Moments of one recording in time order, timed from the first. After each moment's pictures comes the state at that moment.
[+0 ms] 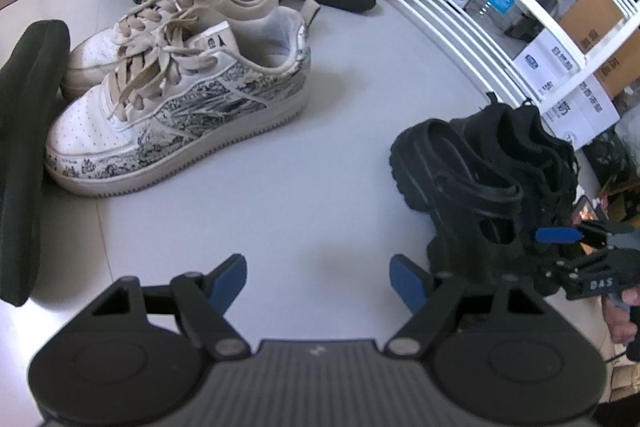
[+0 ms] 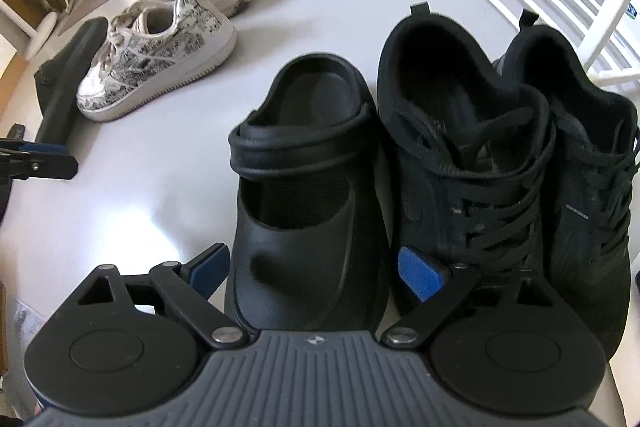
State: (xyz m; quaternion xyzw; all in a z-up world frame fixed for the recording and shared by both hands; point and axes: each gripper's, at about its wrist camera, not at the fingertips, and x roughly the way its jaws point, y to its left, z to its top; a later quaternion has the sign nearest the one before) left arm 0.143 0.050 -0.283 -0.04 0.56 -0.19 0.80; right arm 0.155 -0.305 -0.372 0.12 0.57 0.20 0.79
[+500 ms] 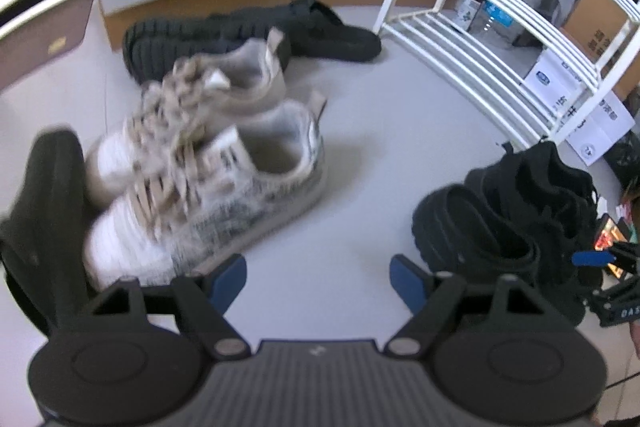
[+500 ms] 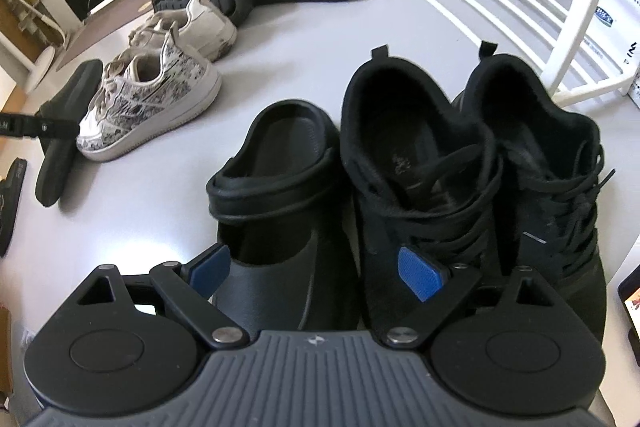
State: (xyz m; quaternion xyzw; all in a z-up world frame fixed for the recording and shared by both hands) left arm 0.202 0.028 -0.236 0.03 0.52 -0.18 0.83; right arm 0.164 -0.339 -0.364 0.14 0.54 0.18 0.81
